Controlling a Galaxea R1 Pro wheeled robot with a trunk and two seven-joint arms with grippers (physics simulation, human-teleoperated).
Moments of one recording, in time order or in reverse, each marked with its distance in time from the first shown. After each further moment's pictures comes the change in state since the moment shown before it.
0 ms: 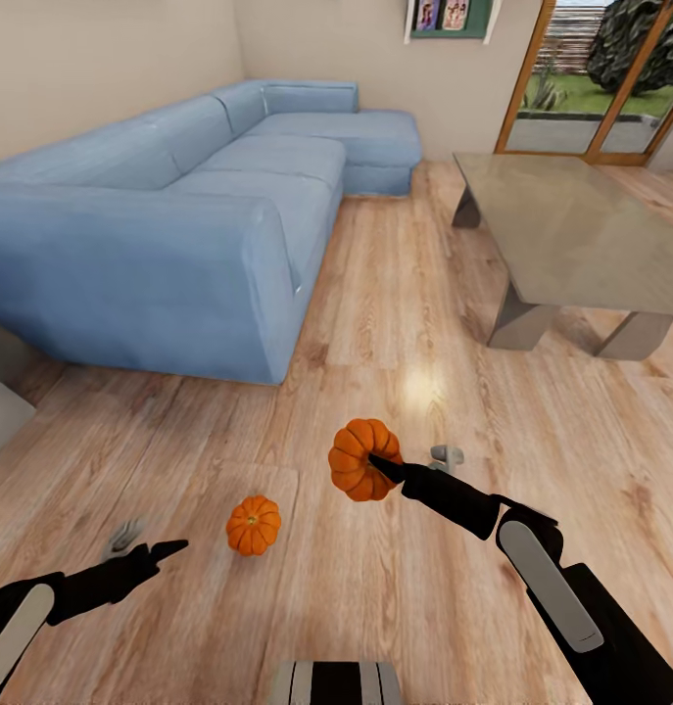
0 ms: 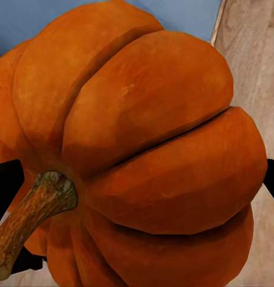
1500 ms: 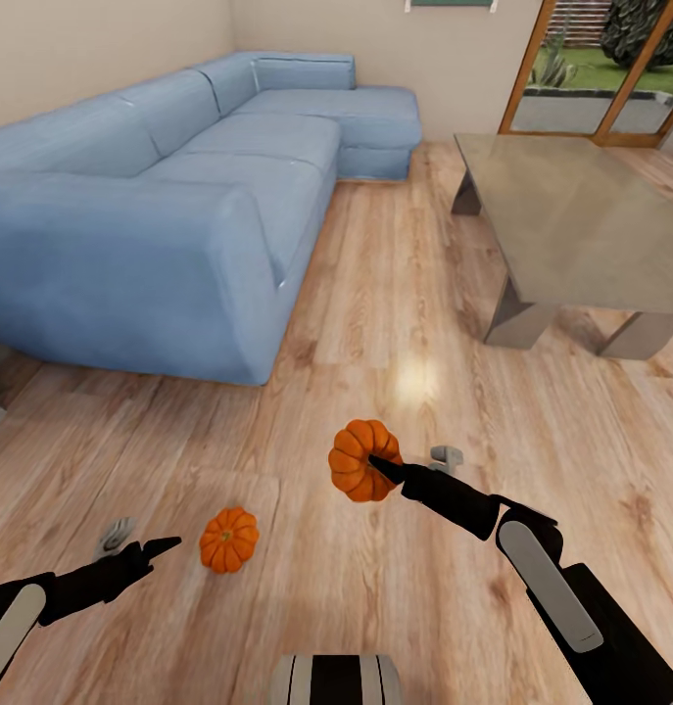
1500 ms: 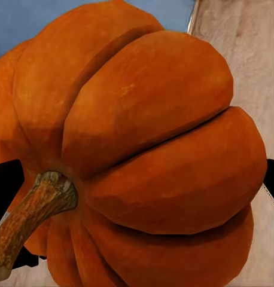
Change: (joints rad) left arm 0.000 0.006 0.035 0.006 0.001 0.004 -0.003; right arm 0.000 0.000 0.001 0.003 0.001 0.002 -0.003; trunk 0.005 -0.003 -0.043
